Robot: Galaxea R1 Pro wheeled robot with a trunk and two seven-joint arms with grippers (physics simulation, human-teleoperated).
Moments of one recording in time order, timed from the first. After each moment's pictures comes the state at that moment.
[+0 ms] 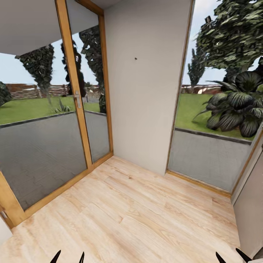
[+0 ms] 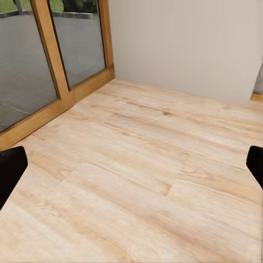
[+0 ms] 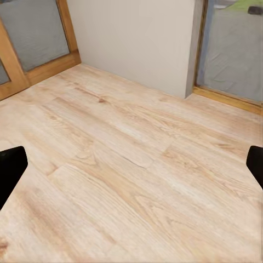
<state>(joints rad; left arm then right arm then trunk) 0.26 0.04 0.00 -1.16 -0.01 -0.50 -0.01 0.15 -0.16 -0.60 -1.09 -0.11 -0.28 0.81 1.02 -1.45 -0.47</state>
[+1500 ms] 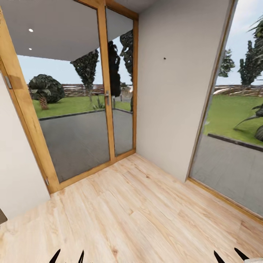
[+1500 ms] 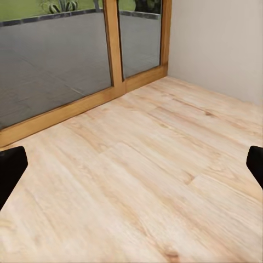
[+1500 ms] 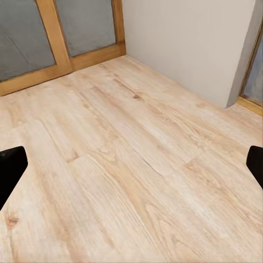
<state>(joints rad) 0.26 0.04 0.00 -1.17 -0.01 -0.51 -0.01 0.15 -0.16 -0.56 -1.09 -0.11 -0.28 0.73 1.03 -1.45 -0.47</state>
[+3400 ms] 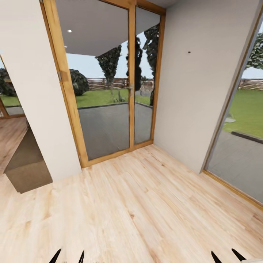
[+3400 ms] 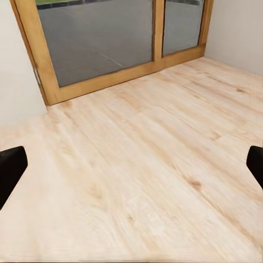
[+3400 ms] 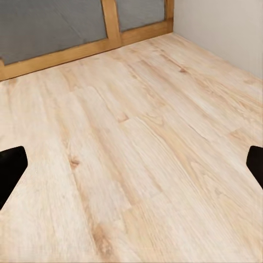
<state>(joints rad) 0.26 0.04 0.00 -1.17 -0.01 -0.52 -0.01 0.15 -0.14 -0.56 -1.09 -0.10 -0.28 0.73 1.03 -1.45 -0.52</state>
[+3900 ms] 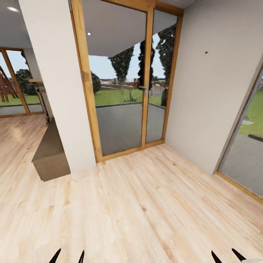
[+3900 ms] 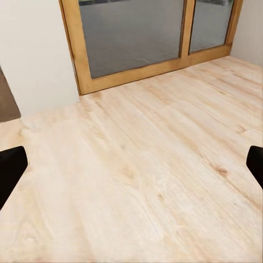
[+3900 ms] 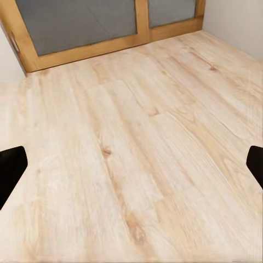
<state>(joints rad) 0.26 0.04 0.00 -1.17 -0.01 -0.52 -0.01 0.15 -0.14 -0.56 -1.09 -0.11 -0.28 0.73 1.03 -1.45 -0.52</state>
